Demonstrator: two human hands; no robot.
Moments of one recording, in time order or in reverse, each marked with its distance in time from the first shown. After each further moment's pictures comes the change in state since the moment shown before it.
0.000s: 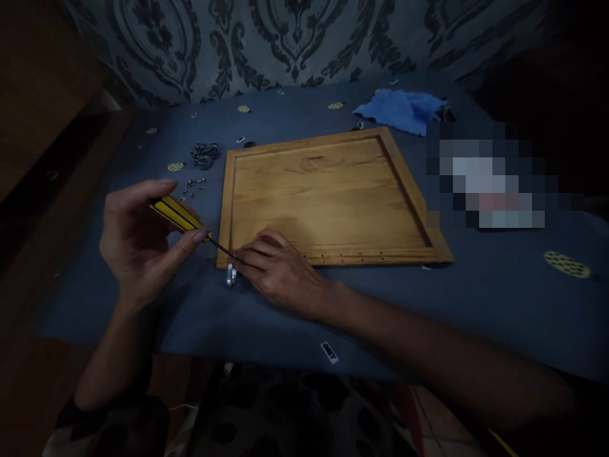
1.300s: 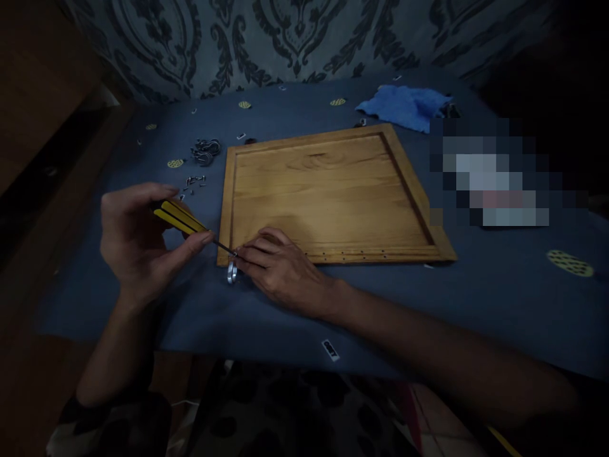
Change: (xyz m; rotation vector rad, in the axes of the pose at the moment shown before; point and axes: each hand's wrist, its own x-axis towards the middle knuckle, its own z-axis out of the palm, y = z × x) left_hand 0.000 -0.001 -0.004 0.189 0.039 0.185; right_hand 0.000 0.000 -0.003 0.022 -0.076 0.008
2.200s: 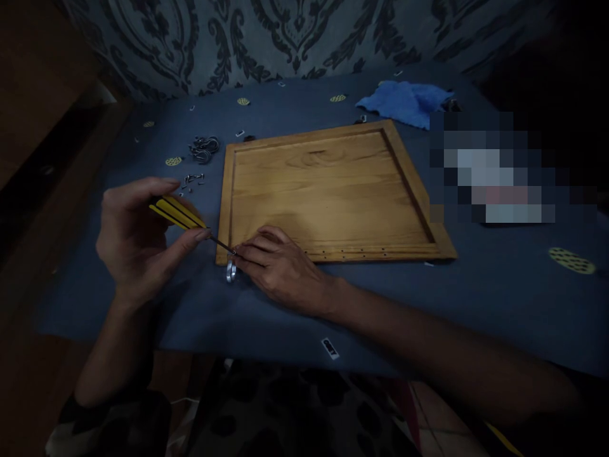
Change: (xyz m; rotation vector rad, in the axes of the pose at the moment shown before) left_hand 0.000 0.004 0.001 -0.154 -0.045 -0.119; right_hand 0.000 0.000 0.001 -0.029 0.018 -0.003
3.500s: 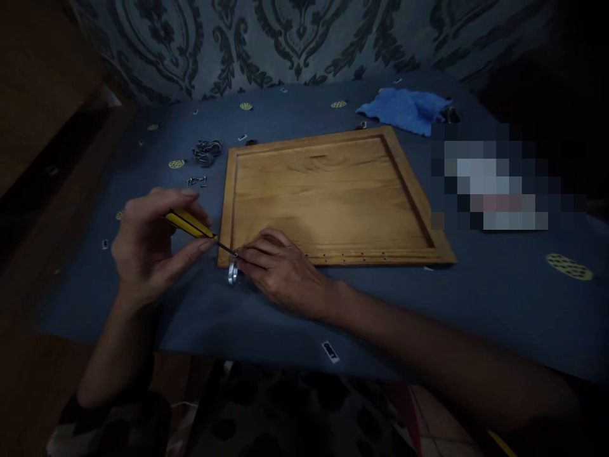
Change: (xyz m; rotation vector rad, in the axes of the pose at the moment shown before) left_hand 0.002 0.000 -0.003 -0.134 -0.168 0.005; right_hand 0.000 0.000 0.000 0.006 0.042 -0.005
